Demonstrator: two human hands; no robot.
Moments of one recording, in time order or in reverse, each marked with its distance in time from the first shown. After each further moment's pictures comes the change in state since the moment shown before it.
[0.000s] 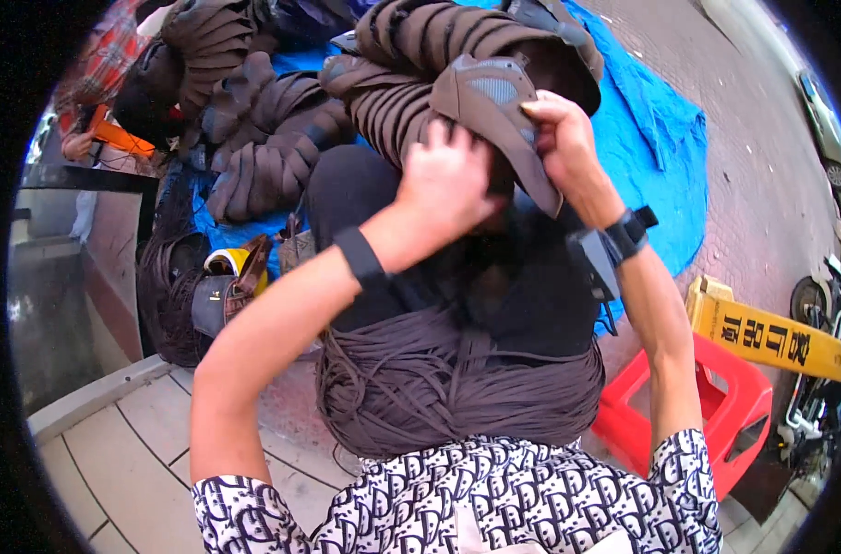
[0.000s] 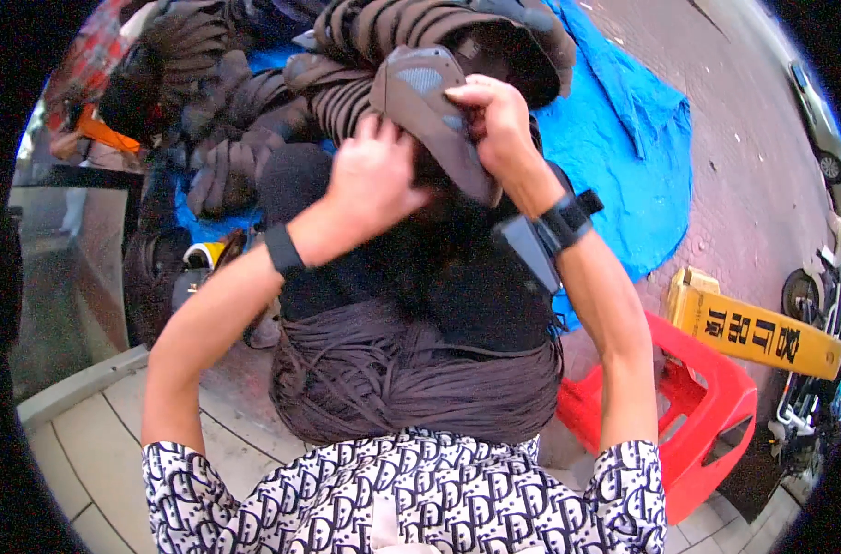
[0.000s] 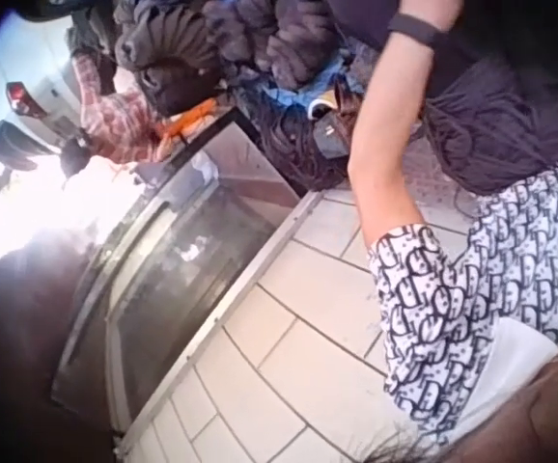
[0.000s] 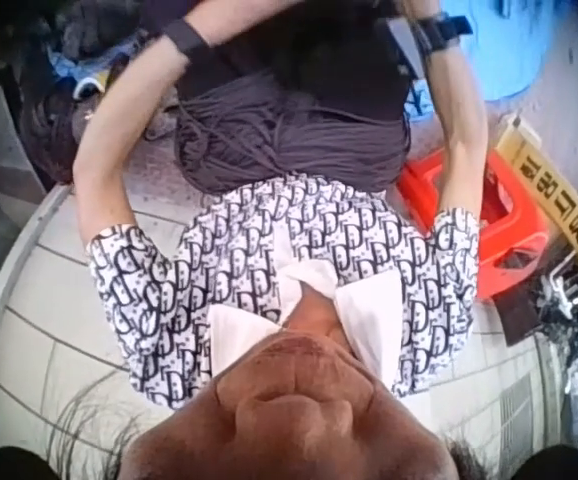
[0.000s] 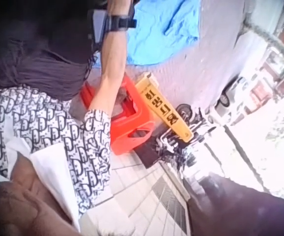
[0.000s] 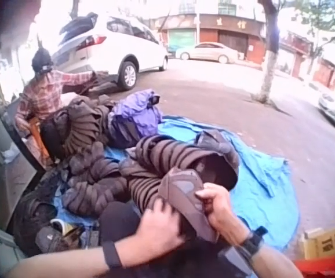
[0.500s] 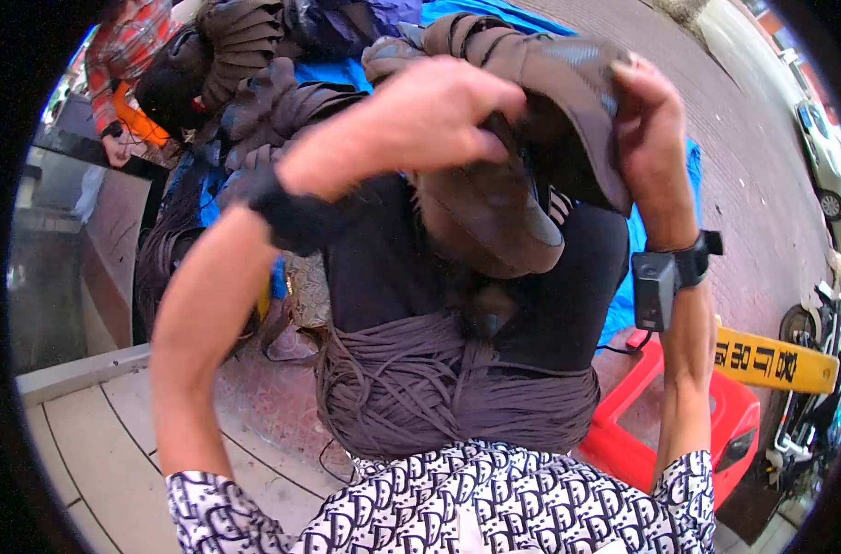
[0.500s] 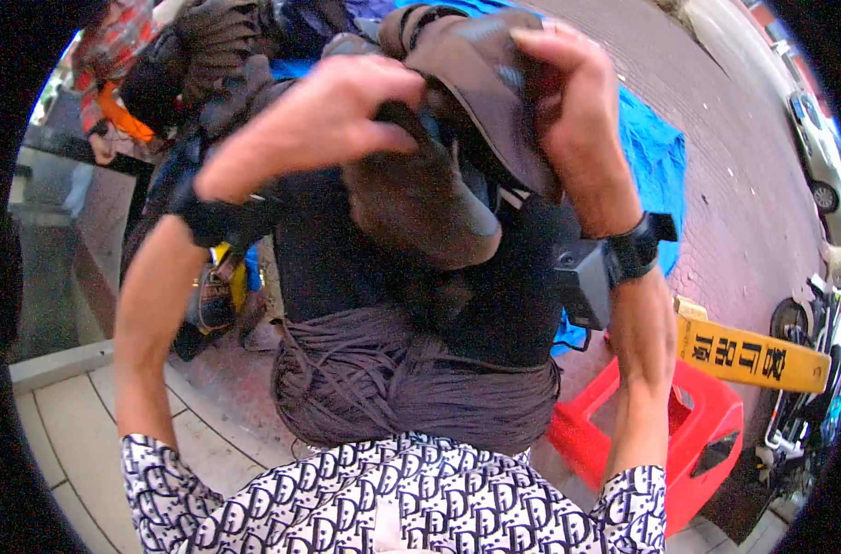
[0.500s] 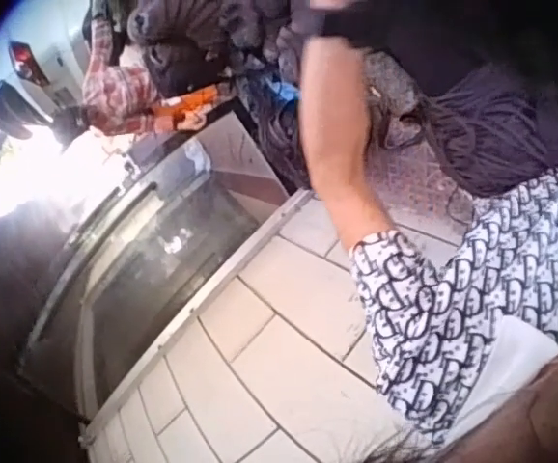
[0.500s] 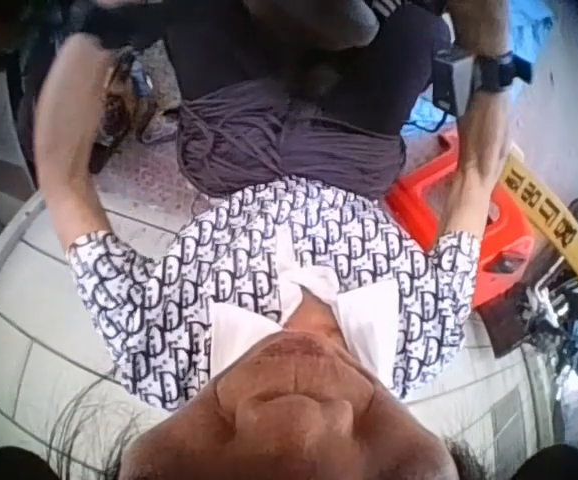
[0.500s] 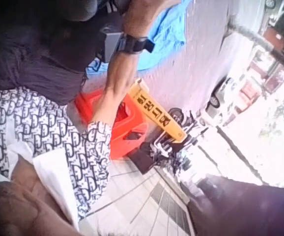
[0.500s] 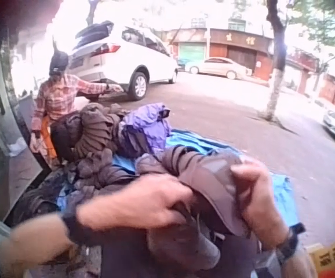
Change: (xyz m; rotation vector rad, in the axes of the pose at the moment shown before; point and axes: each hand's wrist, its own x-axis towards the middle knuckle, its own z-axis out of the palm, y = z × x) left_hand 0.024 -0.055 -0.106 -0.415 0.076 0.446; right_hand -0.053 -0.106 0.036 -0.032 -0.347 -0.435
